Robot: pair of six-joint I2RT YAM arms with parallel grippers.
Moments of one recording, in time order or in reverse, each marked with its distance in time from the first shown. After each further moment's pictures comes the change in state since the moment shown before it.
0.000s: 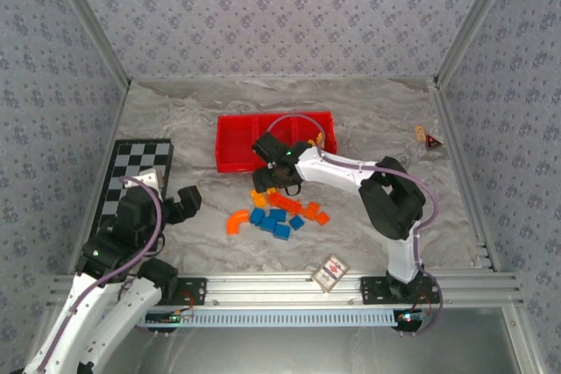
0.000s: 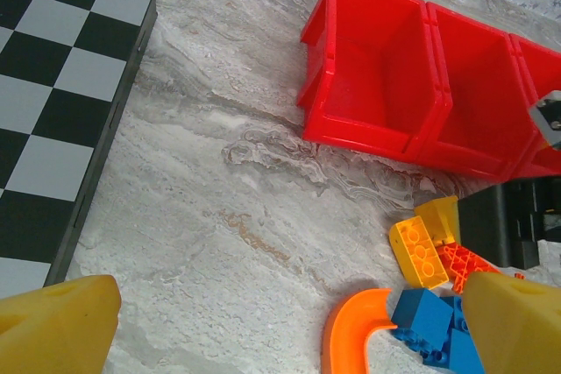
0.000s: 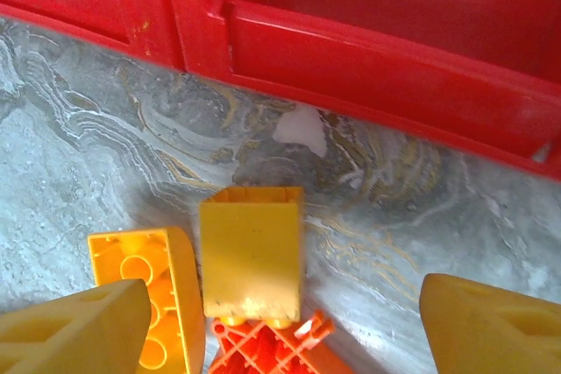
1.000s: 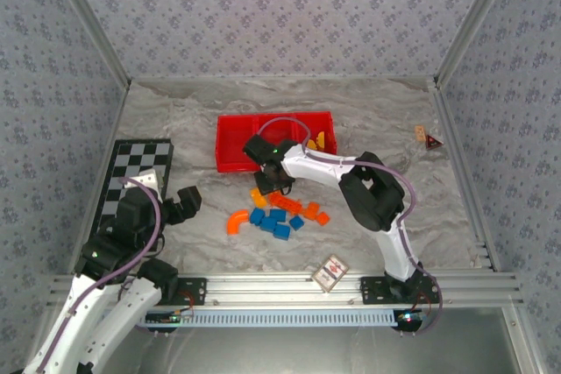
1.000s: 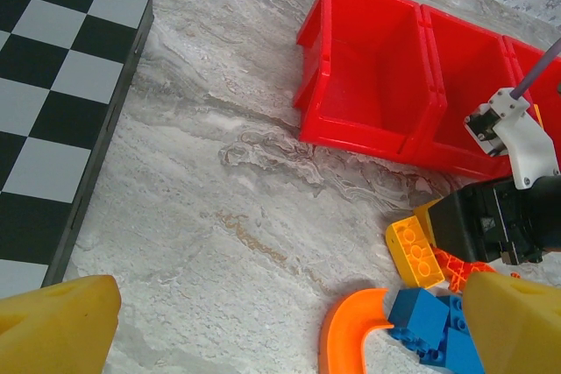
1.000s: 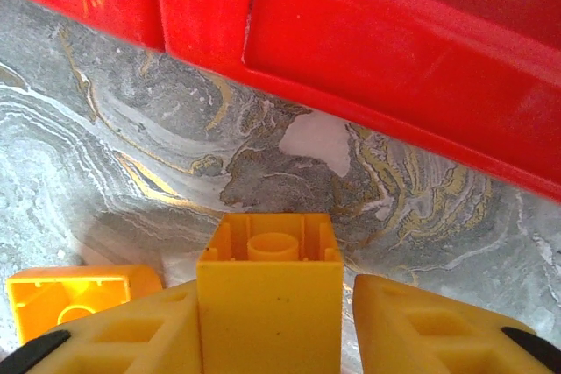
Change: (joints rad) left arm -0.006 -0.011 0.000 0.000 0.000 0.000; right arm 0.011 0.143 0.135 -0.119 0.020 -0.082
